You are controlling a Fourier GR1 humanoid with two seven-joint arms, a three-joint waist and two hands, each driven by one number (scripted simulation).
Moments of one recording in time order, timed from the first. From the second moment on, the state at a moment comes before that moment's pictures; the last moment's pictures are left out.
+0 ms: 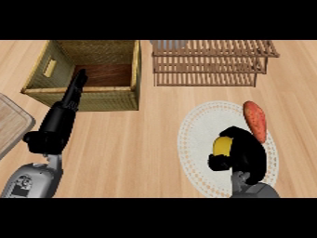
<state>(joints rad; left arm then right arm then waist) -0.20 0.21 -0.13 -1.58 -0.03 0.09 0.00 -0.08 -0.01 0.29 -1.65 1.00 0.03 1.06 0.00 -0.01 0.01</state>
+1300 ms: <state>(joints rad) -0.25 0.16 -0.14 -1.54 -0.07 0.09 -0.01 -0.60 -0.01 0.79 -1.62 0.87 -0.26 1.10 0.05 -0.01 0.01</state>
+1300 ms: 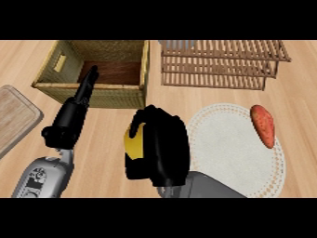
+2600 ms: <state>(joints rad) -0.20 0.17 -0.10 -1.57 -0.07 0.07 -0.01 -1.17 -0.01 0.42 -1.51 1.16 -0.12 1.21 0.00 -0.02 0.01</state>
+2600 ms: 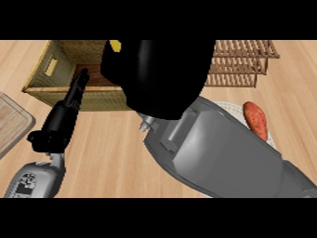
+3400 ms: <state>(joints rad) -0.20 0.17 -0.09 -1.58 -0.06 0.05 -0.01 -1.31 -0.05 0.17 -1.34 1.28 -0.03 1.08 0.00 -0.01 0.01</state>
